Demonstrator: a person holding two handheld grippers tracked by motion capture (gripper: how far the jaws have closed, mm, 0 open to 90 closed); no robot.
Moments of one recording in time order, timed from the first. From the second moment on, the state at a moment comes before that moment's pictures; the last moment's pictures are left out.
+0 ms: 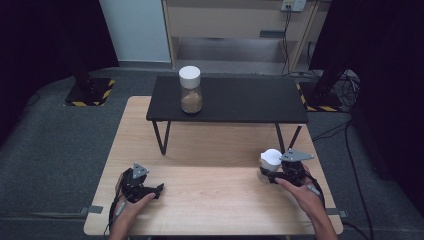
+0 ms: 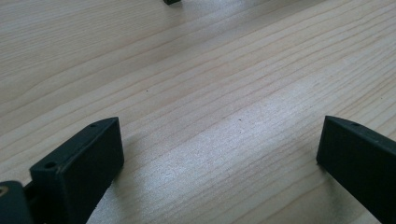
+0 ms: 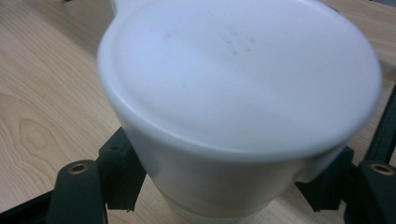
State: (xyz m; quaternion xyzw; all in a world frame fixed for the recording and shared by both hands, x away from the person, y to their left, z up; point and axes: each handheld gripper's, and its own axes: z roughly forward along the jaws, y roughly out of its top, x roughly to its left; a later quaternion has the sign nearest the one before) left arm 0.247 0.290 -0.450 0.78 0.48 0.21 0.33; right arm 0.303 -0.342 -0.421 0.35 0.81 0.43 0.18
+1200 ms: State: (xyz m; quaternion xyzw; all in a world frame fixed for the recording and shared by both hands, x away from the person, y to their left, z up) left arm 0.247 0.290 -0.449 0.78 0.48 0.21 0.33; right arm 0.312 -0.336 -0.367 0.28 0.83 0.44 0.17
